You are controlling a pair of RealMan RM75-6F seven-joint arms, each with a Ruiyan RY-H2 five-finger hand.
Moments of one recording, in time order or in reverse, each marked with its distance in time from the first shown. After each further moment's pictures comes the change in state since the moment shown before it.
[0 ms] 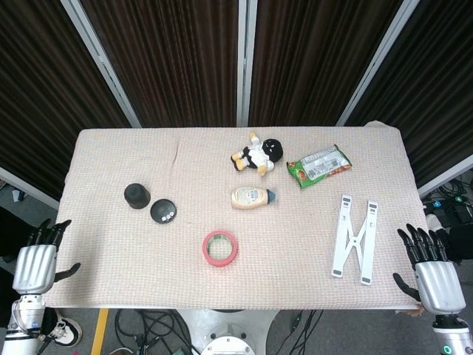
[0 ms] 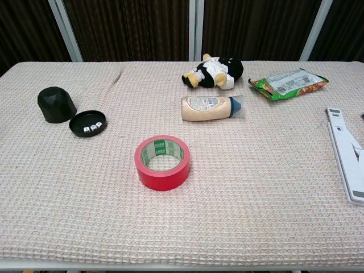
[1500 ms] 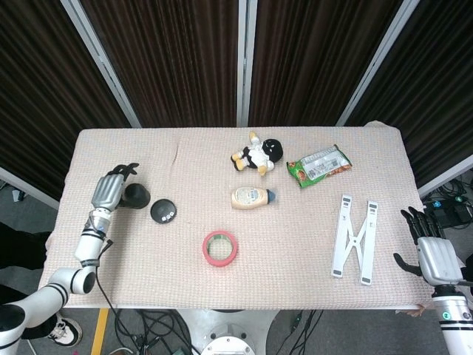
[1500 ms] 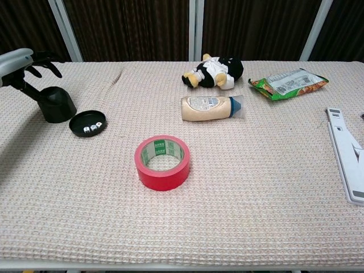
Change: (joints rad) left arm -0.536 -0.389 -0.240 0.723 -0.160 -0.655 -0.491; right arm 0.118 0.013 0.071 0.034 0.175 -0.227 0.145
